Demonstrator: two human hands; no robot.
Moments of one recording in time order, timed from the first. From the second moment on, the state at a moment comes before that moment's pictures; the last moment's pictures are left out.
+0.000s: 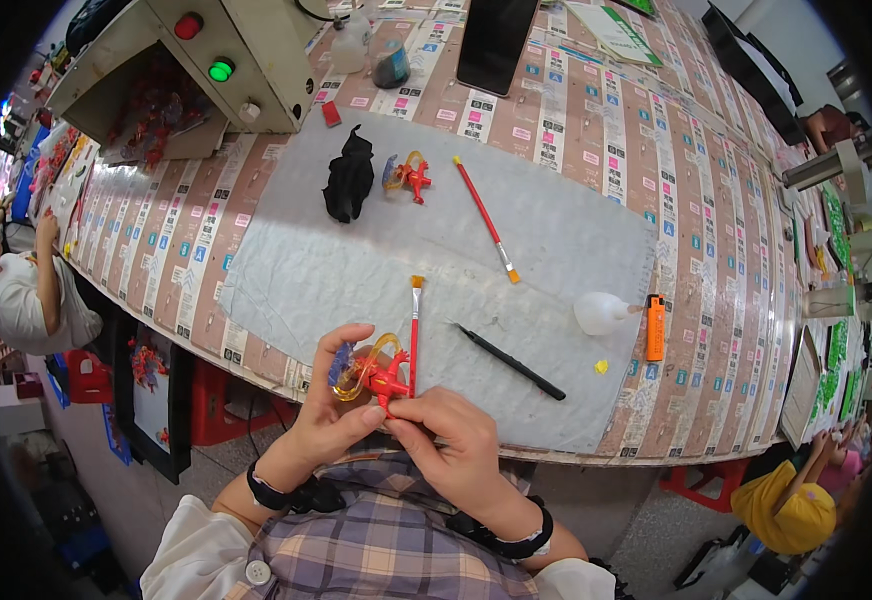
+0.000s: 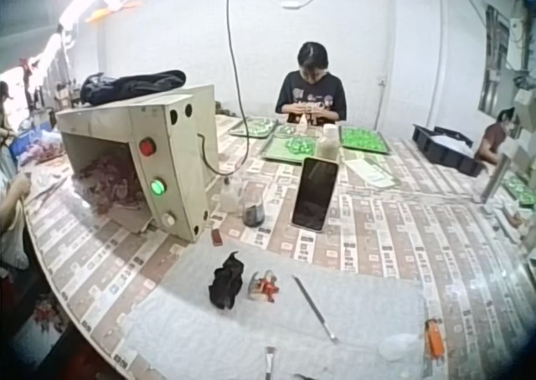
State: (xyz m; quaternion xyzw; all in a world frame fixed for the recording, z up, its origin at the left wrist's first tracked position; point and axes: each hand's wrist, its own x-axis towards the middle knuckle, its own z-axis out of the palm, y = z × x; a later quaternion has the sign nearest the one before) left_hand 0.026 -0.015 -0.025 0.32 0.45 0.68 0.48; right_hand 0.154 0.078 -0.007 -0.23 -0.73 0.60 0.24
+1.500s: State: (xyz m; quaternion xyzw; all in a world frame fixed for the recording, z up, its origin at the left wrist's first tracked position) left_hand 0.017 -0.009 -0.001 0.33 0.52 0.63 0.47; right_hand 0.231 0.203 -0.070 -0.51 -0.72 0.39 0.25
